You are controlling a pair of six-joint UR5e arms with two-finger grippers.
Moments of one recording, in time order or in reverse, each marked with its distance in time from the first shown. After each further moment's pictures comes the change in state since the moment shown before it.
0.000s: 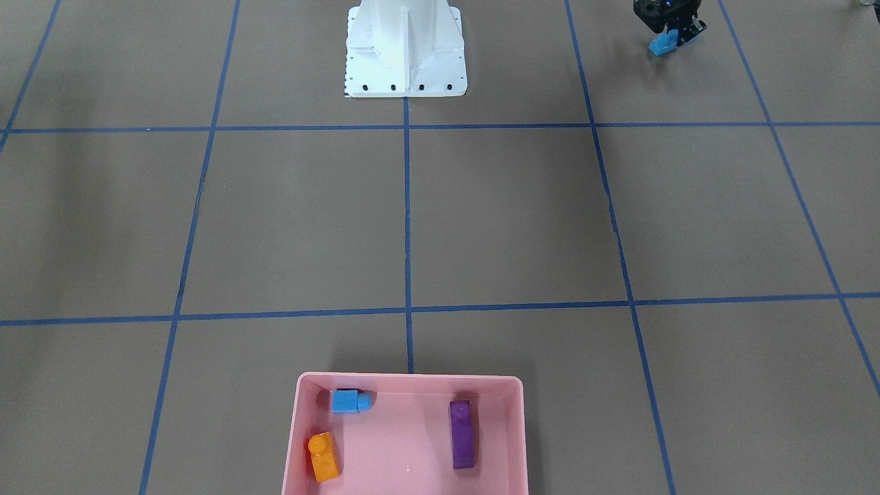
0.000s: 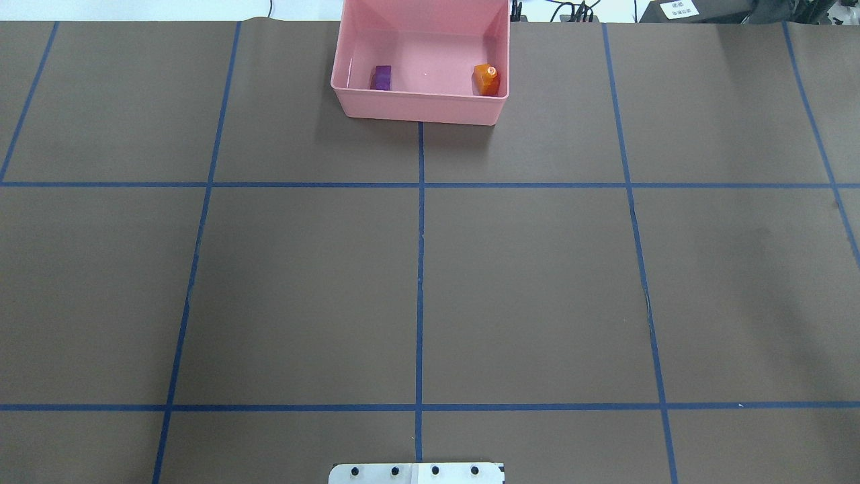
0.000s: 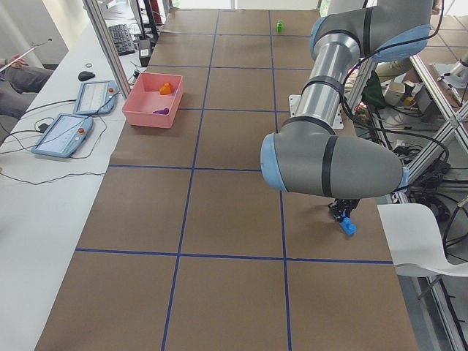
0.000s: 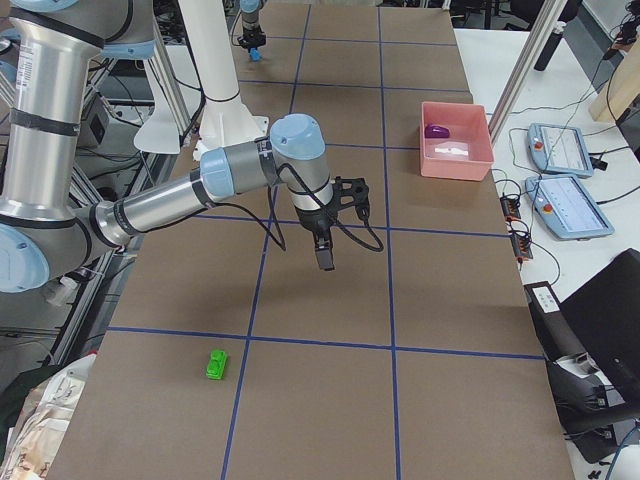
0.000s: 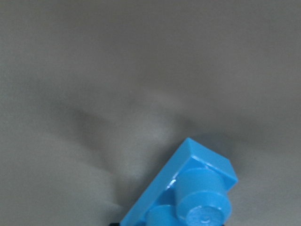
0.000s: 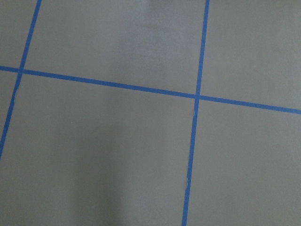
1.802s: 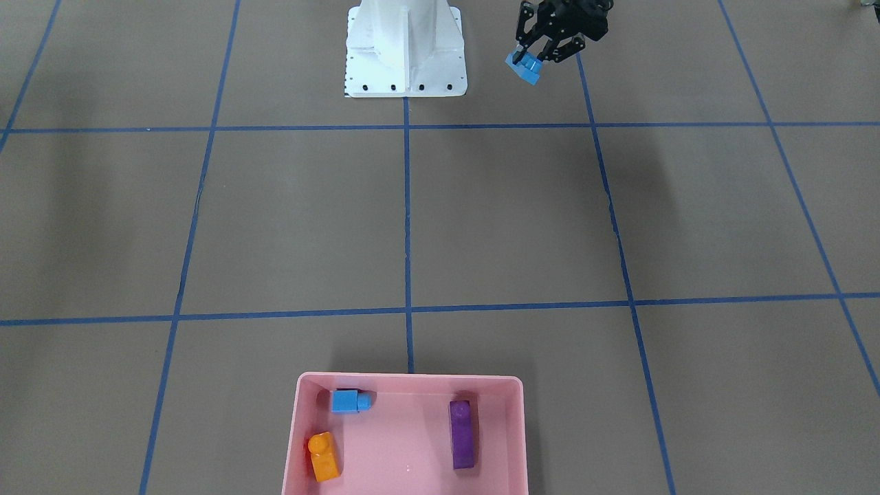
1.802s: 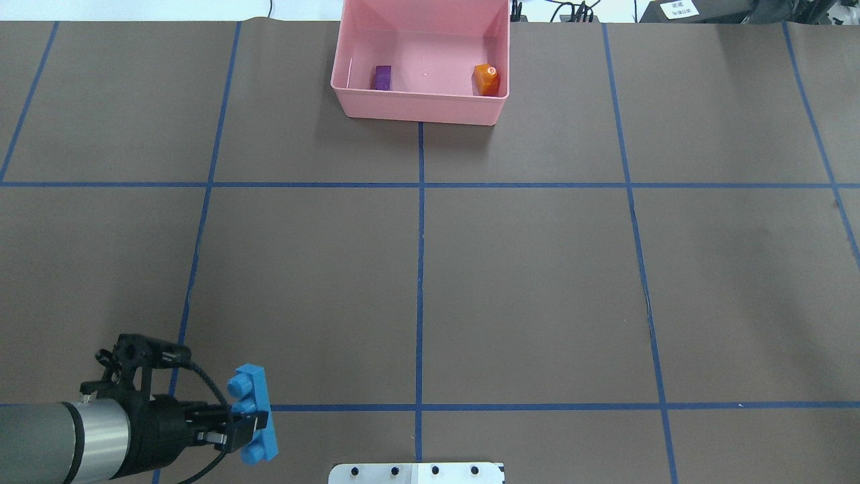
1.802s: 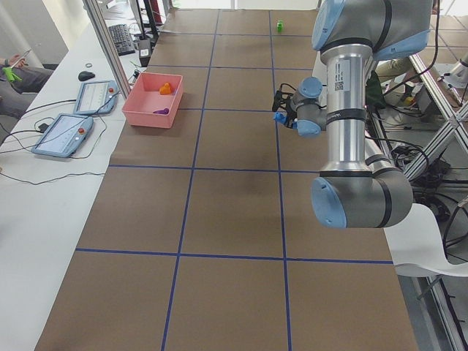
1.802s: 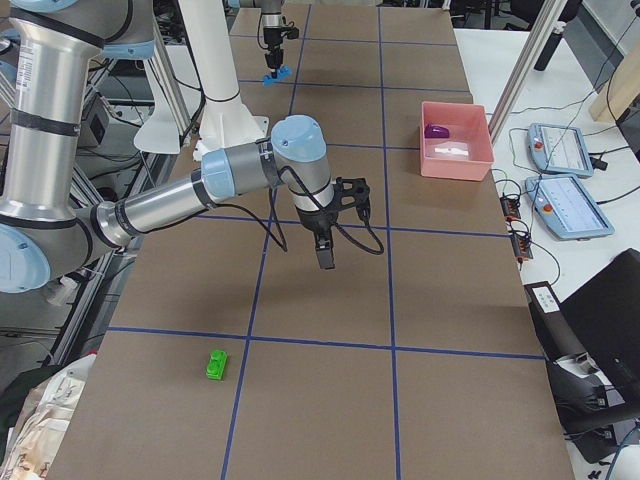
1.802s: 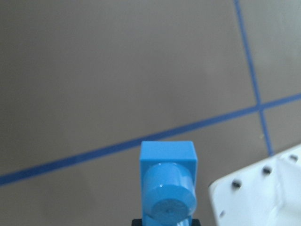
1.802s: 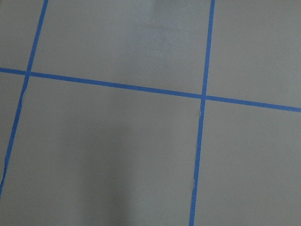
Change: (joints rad) left arm -0.668 -0.614 -0.158 -0.087 -0.049 -0.401; right arm 0.004 0.007 -0.010 0.000 0.028 0.006
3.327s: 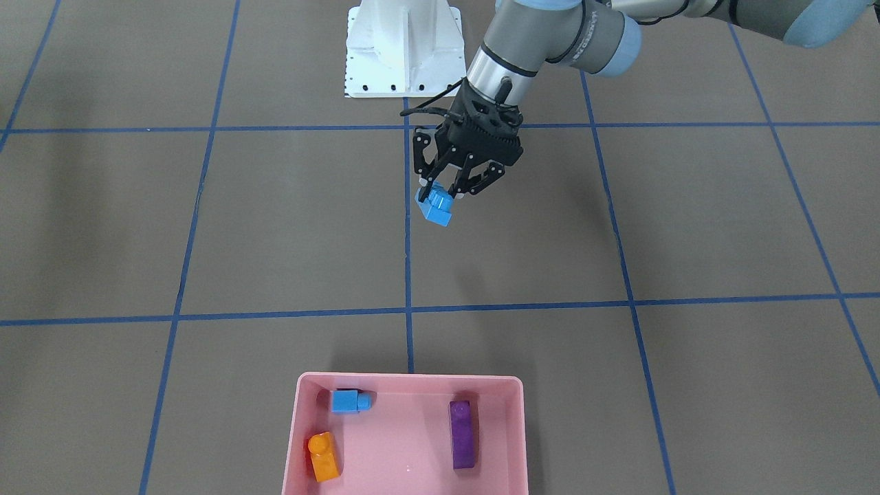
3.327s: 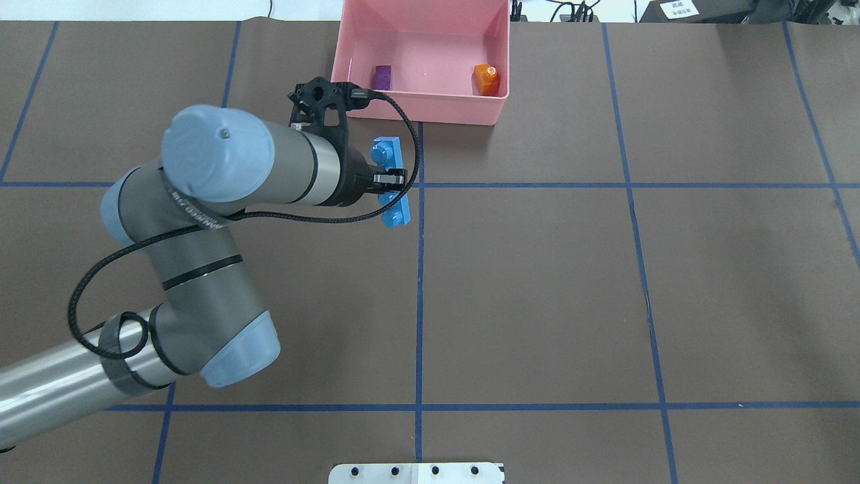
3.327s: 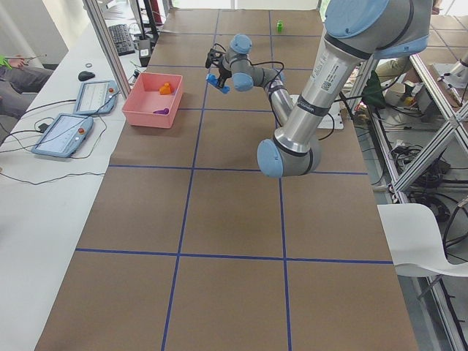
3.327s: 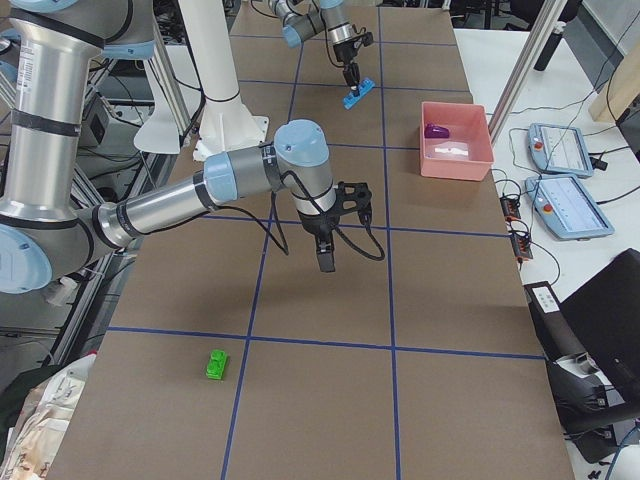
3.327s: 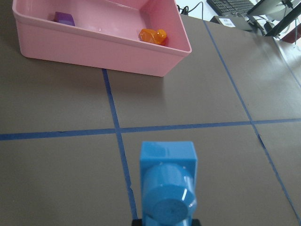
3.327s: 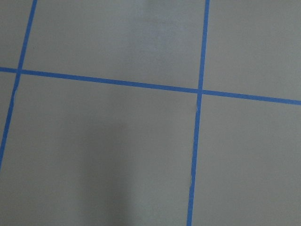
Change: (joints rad) left arm -0.476 -0.832 0.590 0.312 -0.229 0.177; right arm 0.000 -0.001 -0.032 0.002 0.001 0.003
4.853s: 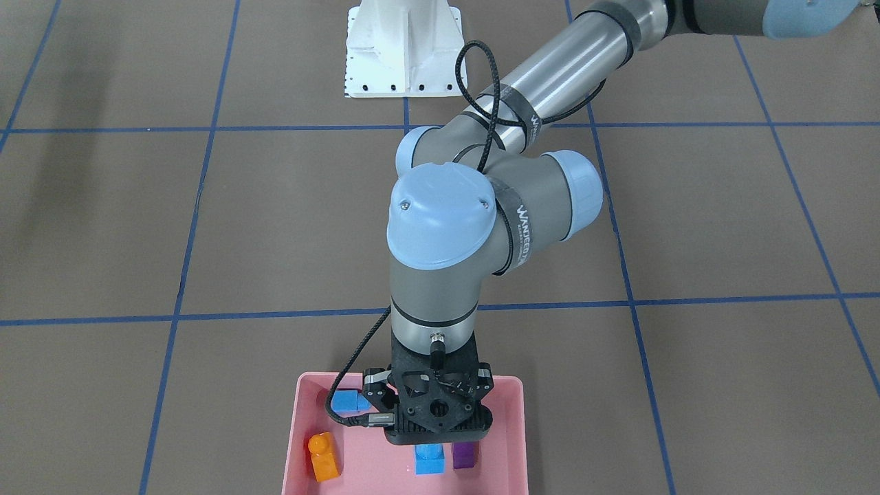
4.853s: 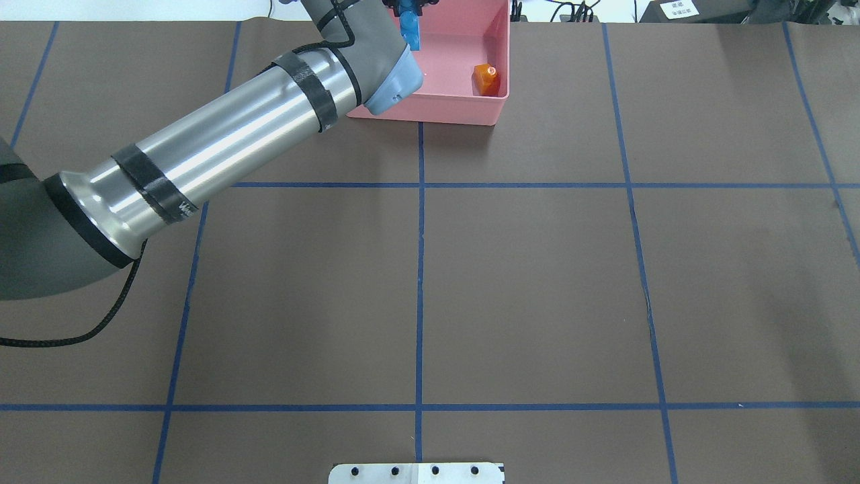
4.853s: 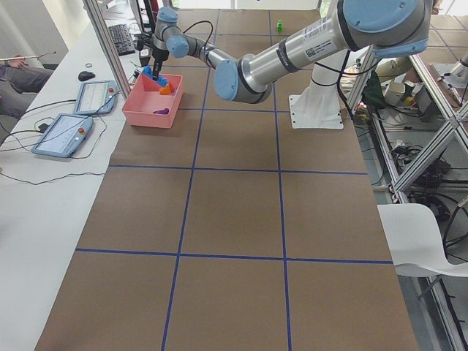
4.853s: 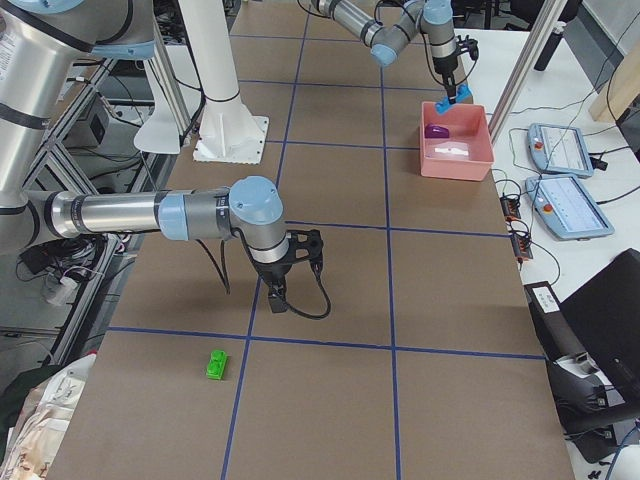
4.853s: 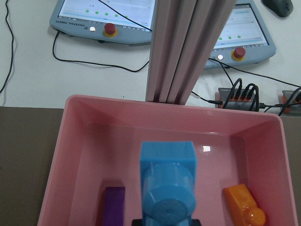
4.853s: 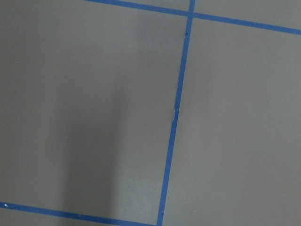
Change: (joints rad) left arm -0.228 -0.593 0.941 -0.013 -0.024 0.094; right arm 0.002 -0.261 -0.022 0.157 0.013 -0.131
